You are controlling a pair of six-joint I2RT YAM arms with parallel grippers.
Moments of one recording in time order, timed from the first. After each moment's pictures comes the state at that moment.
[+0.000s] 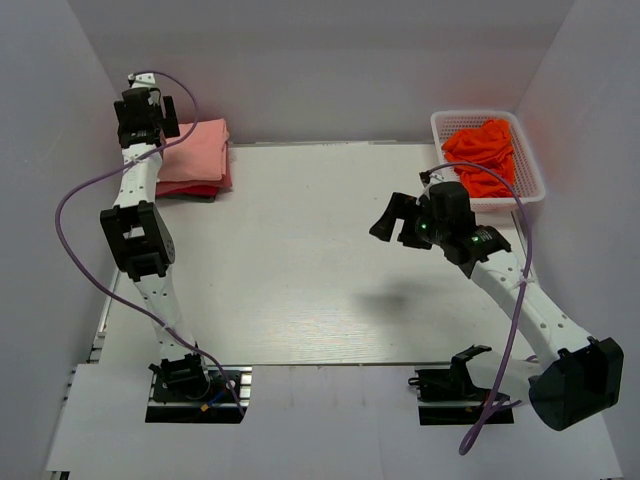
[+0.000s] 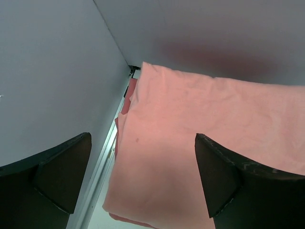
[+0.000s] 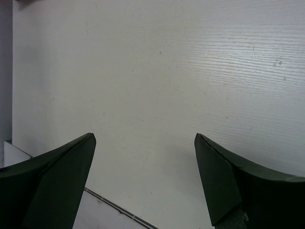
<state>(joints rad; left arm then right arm) 0.19 2.20 2.09 -0.26 -0.20 0.10 0.42 1.13 0.98 -0.47 -0.20 0.54</state>
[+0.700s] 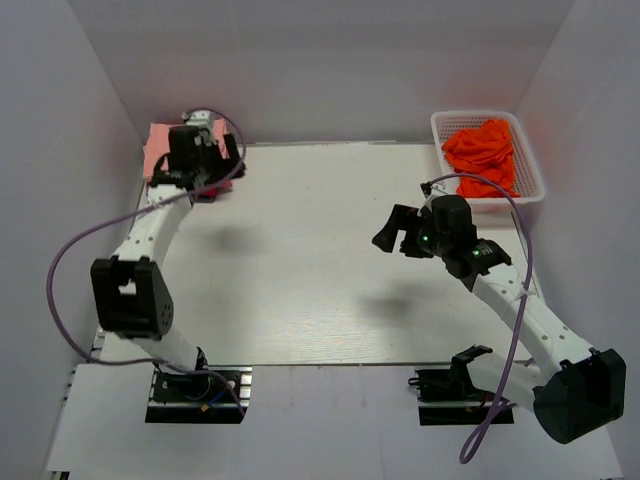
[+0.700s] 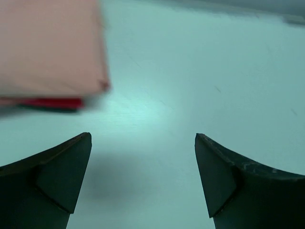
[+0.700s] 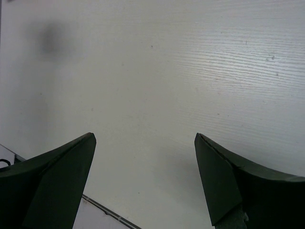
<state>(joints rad) -0.02 1.69 1.49 -0.34 0.10 -0.18 0.42 1.06 0.86 -0.41 -0.19 0.51</state>
